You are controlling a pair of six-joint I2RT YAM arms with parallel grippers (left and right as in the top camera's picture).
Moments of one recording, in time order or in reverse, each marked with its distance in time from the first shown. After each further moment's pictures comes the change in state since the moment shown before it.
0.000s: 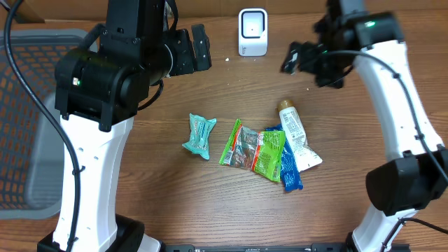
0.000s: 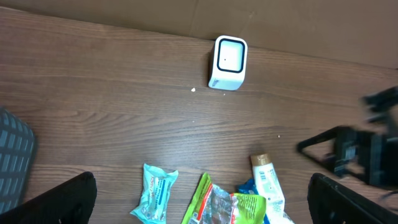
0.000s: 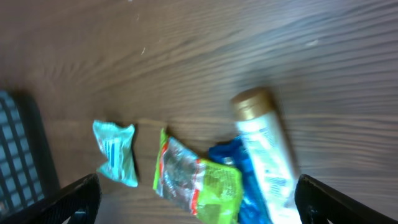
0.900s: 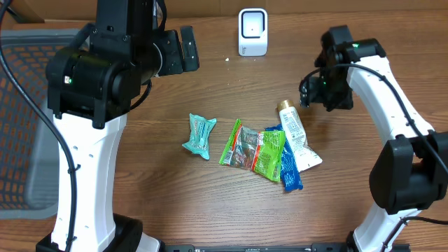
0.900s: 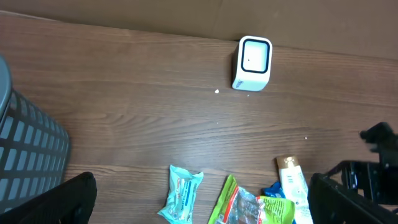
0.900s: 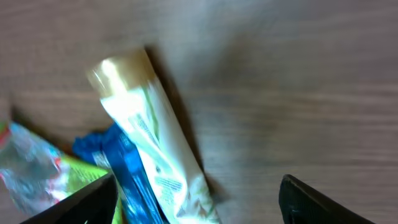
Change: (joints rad) left arm 0.047 0.000 0.000 -0.023 -0.037 0.075; right arm -0.067 0.002 -0.329 0.095 0.219 -0.205
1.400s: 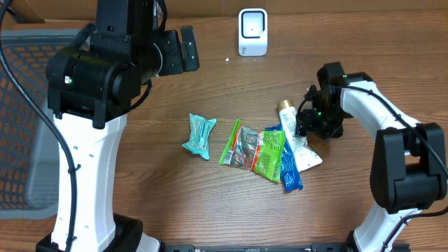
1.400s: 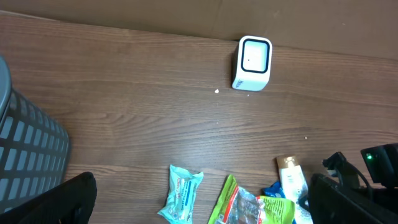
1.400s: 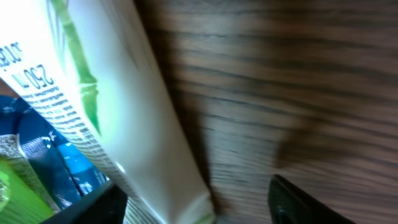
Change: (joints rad) left arm 0.000 0.000 0.000 0.000 0.000 0.000; right arm -0.011 0.002 -0.357 0.242 -0.131 -0.109
